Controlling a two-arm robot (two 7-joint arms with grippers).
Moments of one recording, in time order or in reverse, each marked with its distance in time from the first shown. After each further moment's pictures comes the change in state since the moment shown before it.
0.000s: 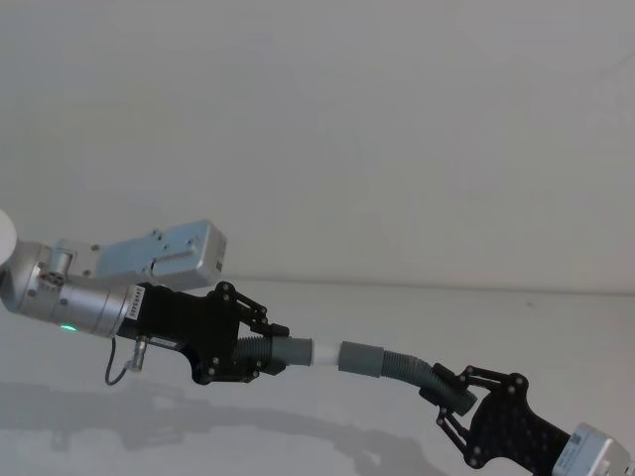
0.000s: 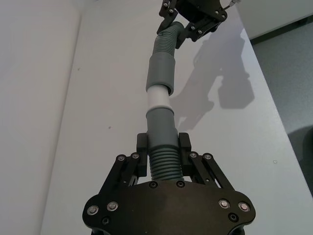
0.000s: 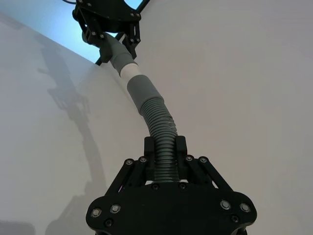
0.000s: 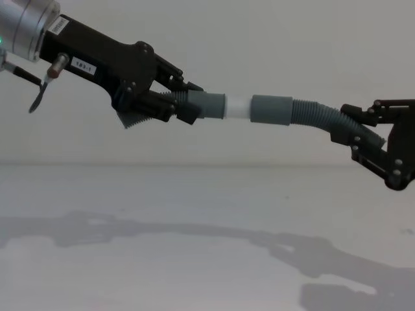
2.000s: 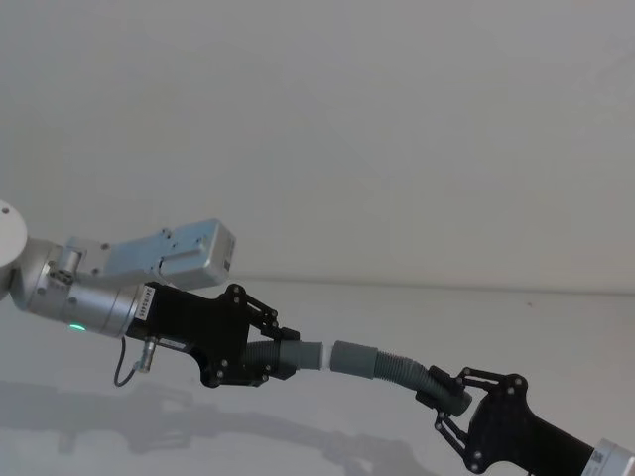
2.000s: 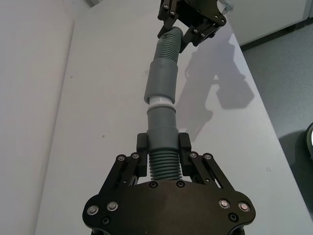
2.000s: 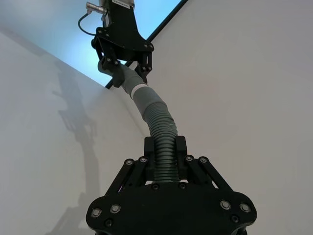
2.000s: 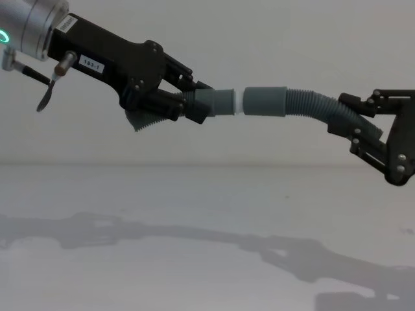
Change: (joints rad) left arm -0.014 -0.016 0.016 0.011 -0.023 -0.002 -0.024; right arm 0.045 -0.009 -0.014 0.072 0.071 -0.155 0.091
